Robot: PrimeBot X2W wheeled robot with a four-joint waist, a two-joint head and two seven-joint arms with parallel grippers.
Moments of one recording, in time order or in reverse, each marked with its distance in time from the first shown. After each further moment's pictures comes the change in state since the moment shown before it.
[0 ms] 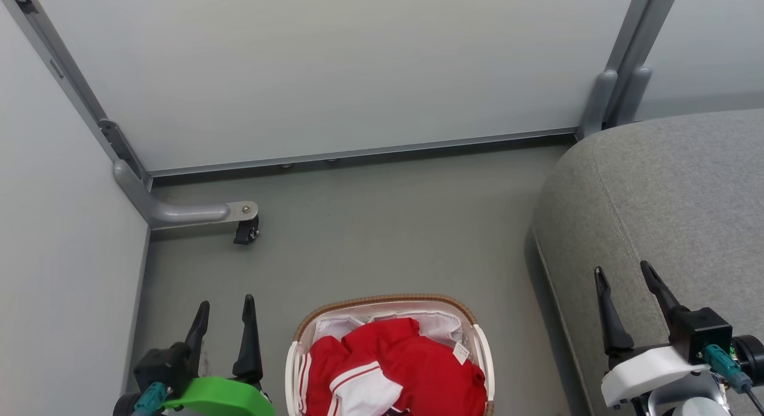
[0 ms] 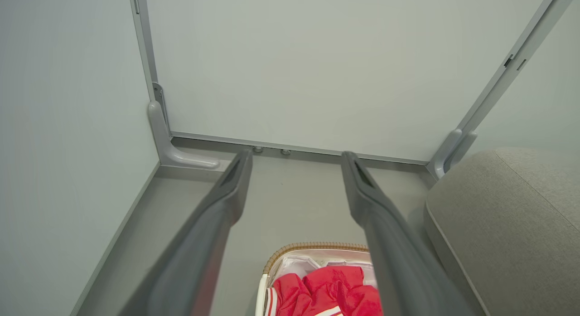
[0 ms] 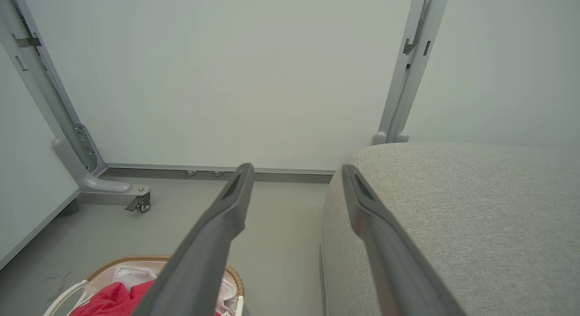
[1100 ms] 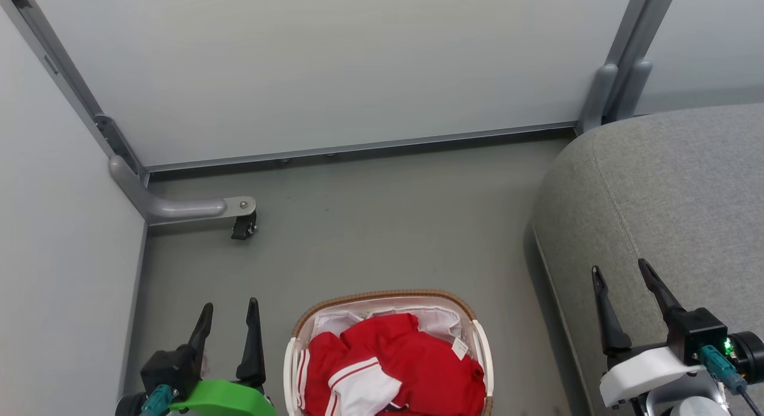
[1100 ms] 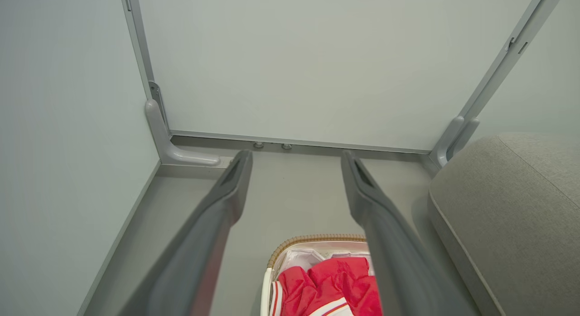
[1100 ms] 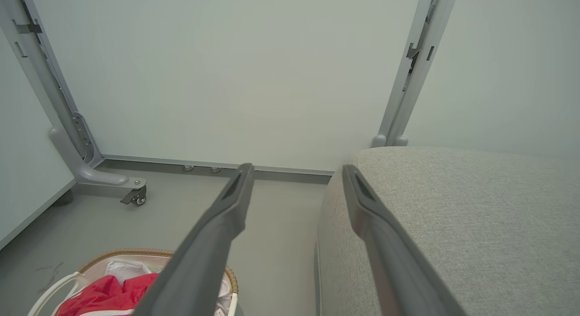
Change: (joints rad) left arm 0.000 0.001 -0.006 0.019 0.039 -0.004 -0.013; right arm 0.000 -0.001 0.004 -0.005 -0.044 0.000 -0.013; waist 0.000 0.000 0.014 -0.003
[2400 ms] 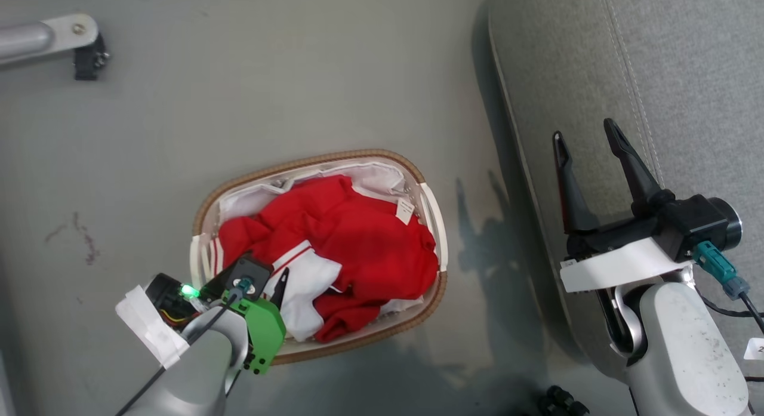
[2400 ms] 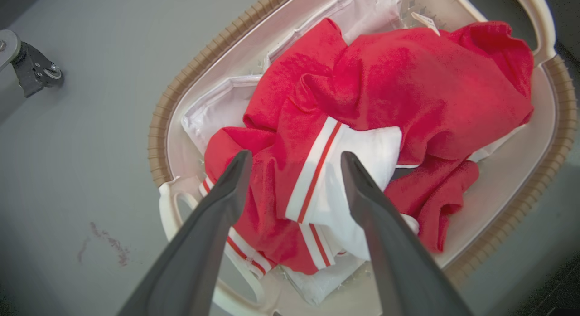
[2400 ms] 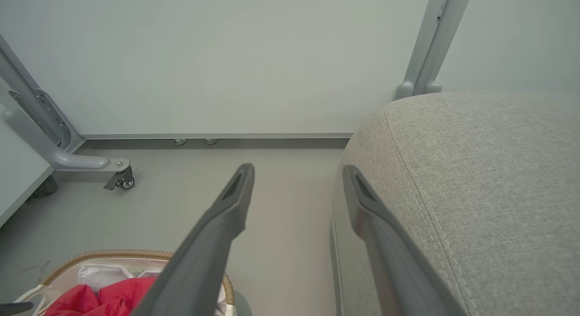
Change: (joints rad) left arm -0.575 0.073 -0.390 0.764 0.237 -0.041 0.010; right arm -0.295 -0.002 0.131 -0.094 0.107 0.000 0.000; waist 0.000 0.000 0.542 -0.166
